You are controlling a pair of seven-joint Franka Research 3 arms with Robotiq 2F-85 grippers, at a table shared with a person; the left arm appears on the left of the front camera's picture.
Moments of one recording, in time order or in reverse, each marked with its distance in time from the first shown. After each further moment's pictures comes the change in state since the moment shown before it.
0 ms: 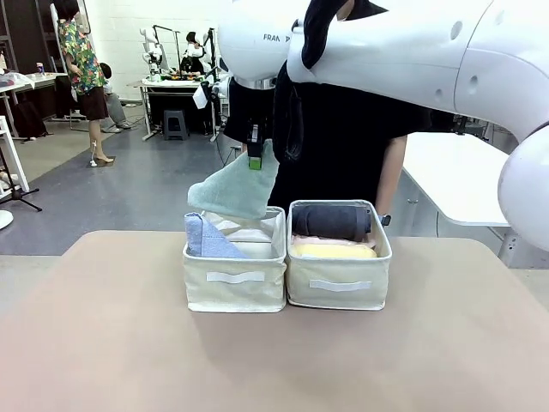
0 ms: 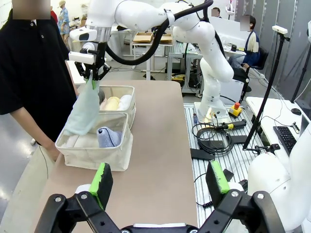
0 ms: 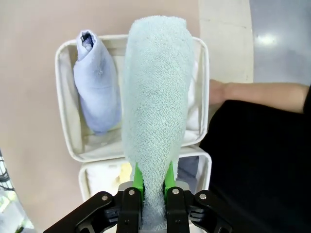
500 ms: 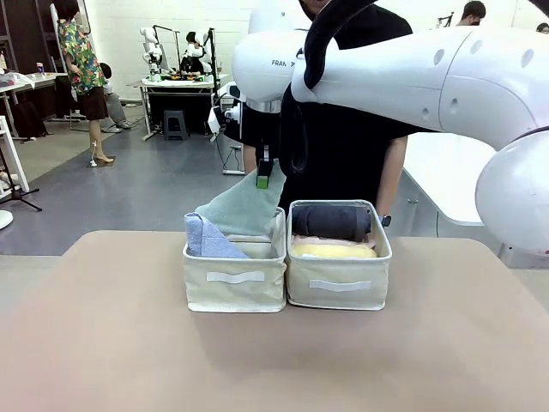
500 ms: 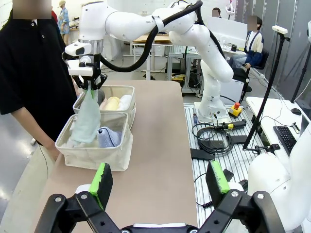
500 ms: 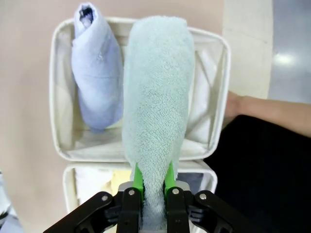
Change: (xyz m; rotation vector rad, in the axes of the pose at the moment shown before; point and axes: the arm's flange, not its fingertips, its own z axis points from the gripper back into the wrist) left arm 0.000 0.000 0.000 0.000 0.000 0.000; right arm -0.014 -0.017 -0.051 0.095 -0.023 0.121
